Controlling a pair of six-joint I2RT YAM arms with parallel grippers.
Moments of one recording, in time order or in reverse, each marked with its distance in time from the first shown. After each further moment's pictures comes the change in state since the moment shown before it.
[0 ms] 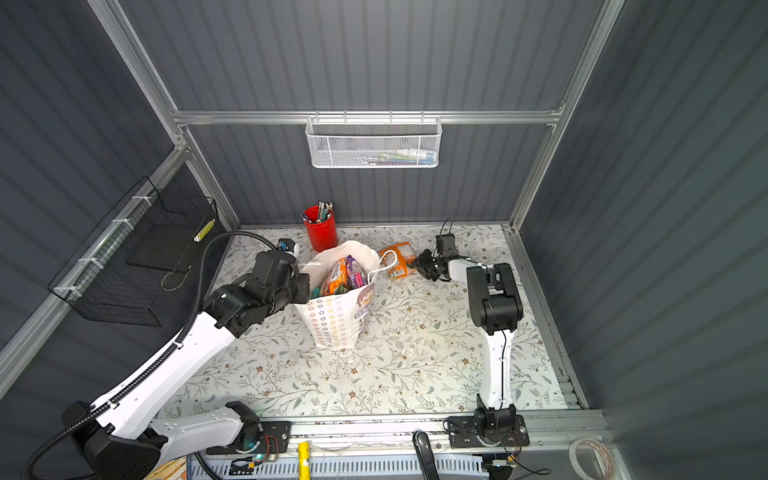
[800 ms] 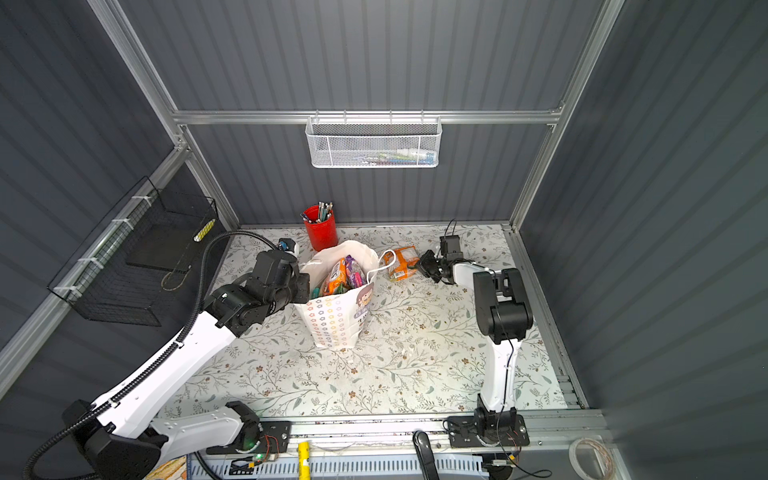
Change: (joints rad) left arm 0.000 0.004 0.000 0.001 -0.009 0.003; right arm -0.006 -0.173 -0.154 0.059 -0.025 0.010
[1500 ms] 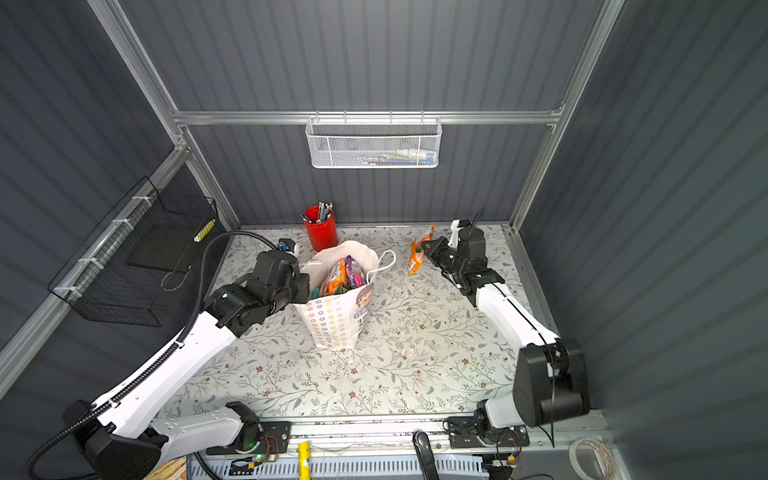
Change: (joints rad) left arm 0.000 0.002 0.000 0.000 -0.006 0.000; right arm 0.076 -0.651 -0.219 0.016 0.107 0.016
